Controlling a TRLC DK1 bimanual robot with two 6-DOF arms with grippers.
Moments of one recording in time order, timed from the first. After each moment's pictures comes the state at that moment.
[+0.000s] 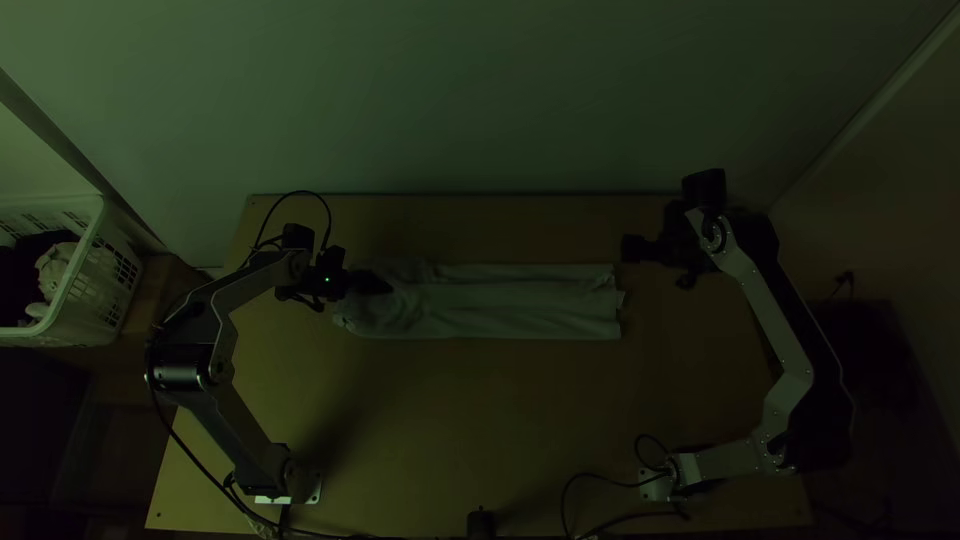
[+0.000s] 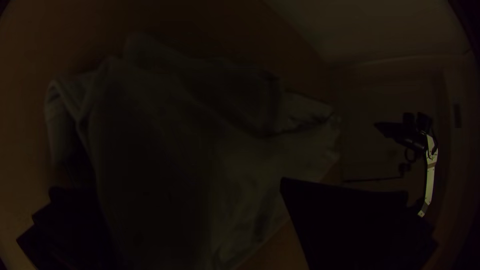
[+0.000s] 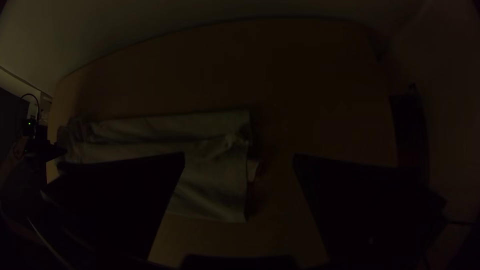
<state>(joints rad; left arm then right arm) 0.01 1.86 1.22 -0.55 0.78 0.00 0.12 1.55 1.50 -0.98 -0.07 0.17</state>
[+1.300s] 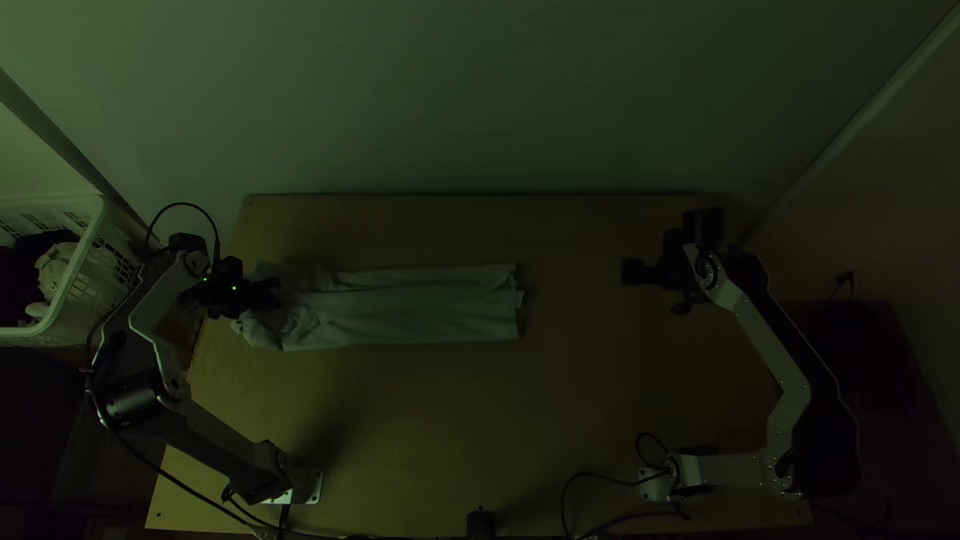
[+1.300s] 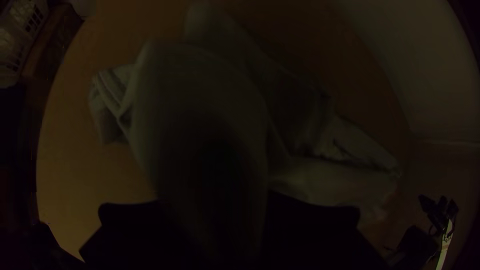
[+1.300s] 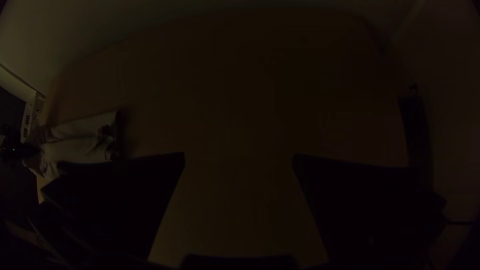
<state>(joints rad) 0.47 1.73 1.30 -0.86 0.35 0.13 0.08 1.46 1.18 -0.71 -0.08 0.13</state>
